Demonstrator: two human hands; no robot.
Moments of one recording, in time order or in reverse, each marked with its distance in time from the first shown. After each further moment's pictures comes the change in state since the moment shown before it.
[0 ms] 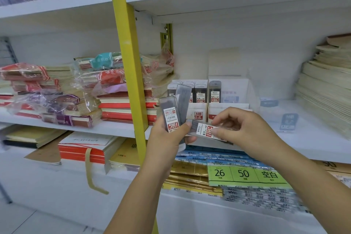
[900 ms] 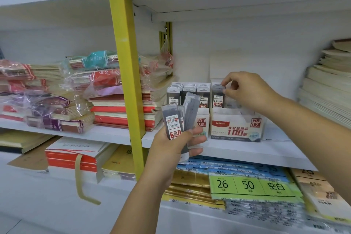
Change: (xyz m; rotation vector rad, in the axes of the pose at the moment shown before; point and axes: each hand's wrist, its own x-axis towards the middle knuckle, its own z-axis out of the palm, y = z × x) left_hand 0.014 -0.011 -0.002 -0.110 -0.108 -0.101; right_hand 0.117 0.011 -0.037 -0.635 0.134 -0.014
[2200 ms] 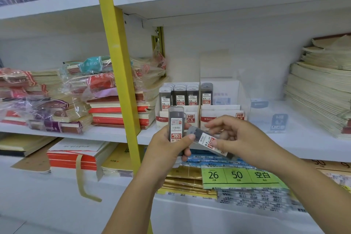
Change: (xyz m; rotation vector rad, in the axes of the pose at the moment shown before) left_hand -0.018 0.000 0.005 0.257 -0.061 0.007; right_hand -0.129 -0.017 0.006 0.677 -0.270 0.035
